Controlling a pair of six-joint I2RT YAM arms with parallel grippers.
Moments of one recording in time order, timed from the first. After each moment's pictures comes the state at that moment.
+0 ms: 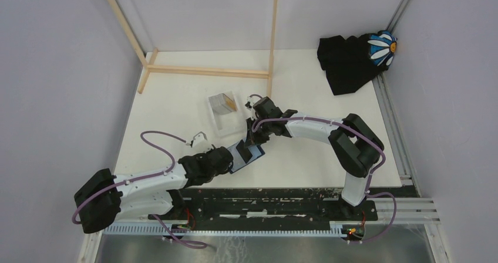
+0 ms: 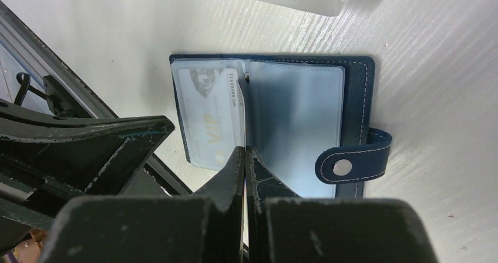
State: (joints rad) left arm -1.00 1.05 0.43 -0.42 -0.57 -1.45; right arm 0.80 1.83 1.14 -0.22 -0.35 0.57
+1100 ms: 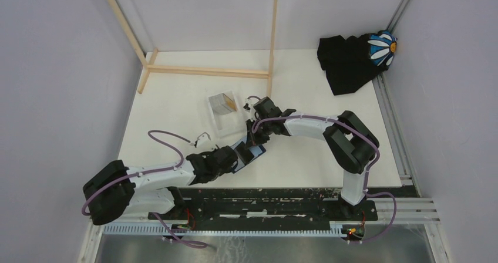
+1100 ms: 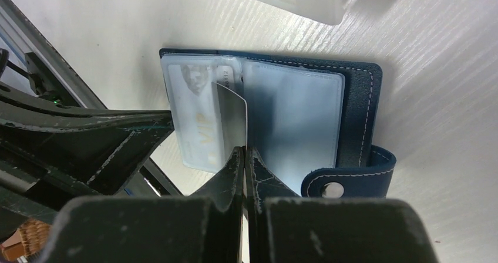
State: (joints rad) left arm -1.00 1.17 0.44 -0.37 -0.54 -1.49; right arm 0.78 1.88 1.15 -0.22 -0.42 0.48
